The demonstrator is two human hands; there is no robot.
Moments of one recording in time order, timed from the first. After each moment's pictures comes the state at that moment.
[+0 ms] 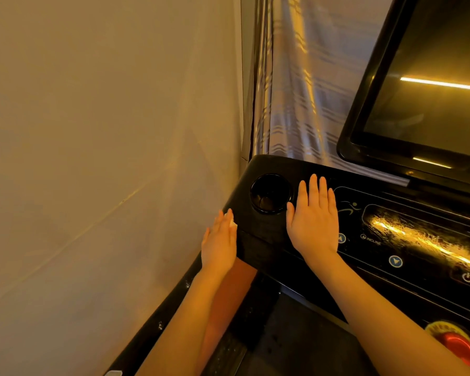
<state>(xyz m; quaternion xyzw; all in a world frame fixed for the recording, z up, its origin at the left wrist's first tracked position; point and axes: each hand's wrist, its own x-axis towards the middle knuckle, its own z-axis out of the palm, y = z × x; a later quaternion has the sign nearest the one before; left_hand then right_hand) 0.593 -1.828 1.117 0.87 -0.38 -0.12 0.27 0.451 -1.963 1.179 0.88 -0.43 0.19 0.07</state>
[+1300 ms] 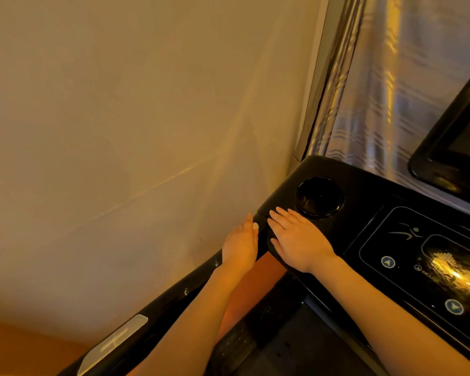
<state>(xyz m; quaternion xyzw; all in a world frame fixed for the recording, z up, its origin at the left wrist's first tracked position) 0.584 -1.803 1.118 0.93 -0.28 -0.10 0.21 0.493 -1.931 1.166 1.00 0.00 -0.01 0.02</state>
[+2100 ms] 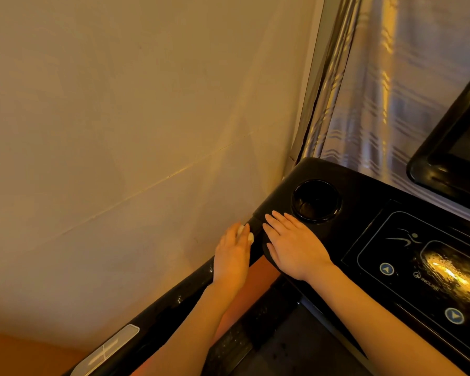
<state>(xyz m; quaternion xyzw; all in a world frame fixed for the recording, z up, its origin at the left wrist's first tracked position) 0.578 -1.789 1.095 0.90 -0.29 -0.04 0.31 0.495 -1.931 1.159 1.00 -0.01 0.01 0.03</state>
